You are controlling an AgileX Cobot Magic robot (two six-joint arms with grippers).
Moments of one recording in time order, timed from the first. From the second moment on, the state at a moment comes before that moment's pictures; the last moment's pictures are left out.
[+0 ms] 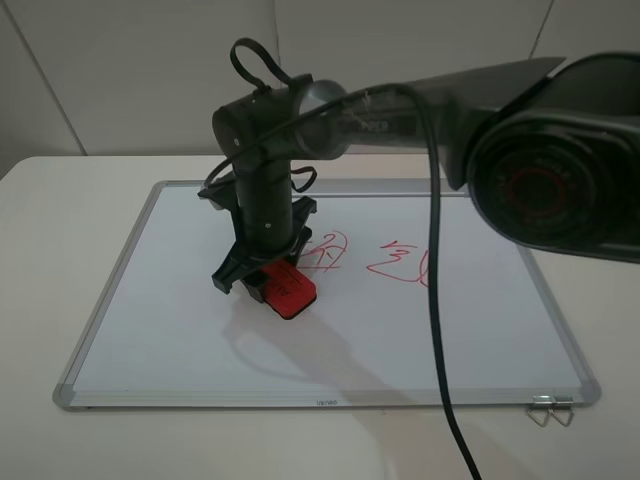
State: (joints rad) left arm 0.01 -0.01 -0.50 0.02 1.07 -0.02; right arm 0.80 2.45 -1.93 -0.05 1.12 -0.06
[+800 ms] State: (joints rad) left arm 0.01 -0.01 -0.50 0.02 1.07 -0.02; right arm 0.52 2.47 -1.94 -0.05 0.98 -0.06
